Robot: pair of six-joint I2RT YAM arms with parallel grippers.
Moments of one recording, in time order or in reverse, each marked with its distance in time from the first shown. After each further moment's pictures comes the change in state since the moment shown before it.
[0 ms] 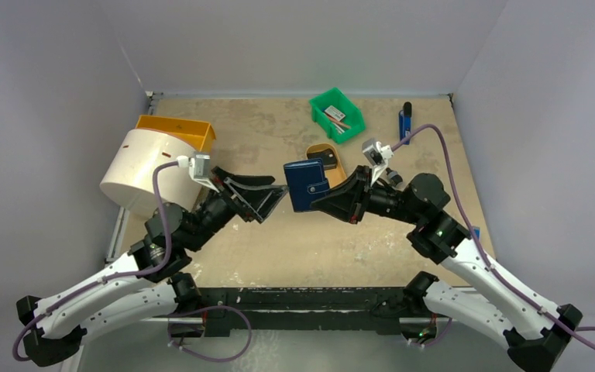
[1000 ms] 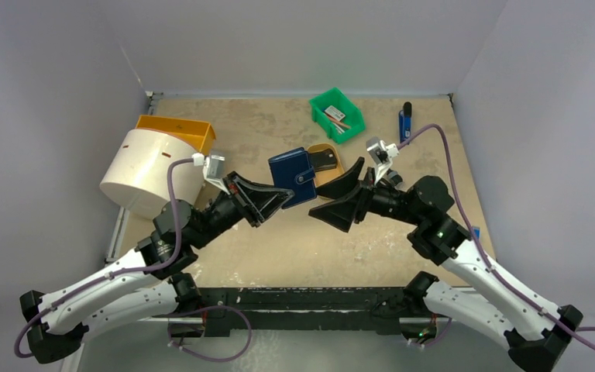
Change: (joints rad) left arm 0.000 0.062 -0.011 0.074 0.214 -0.014; right arm 0.003 0.008 -0.016 0.128 -0.064 0.116
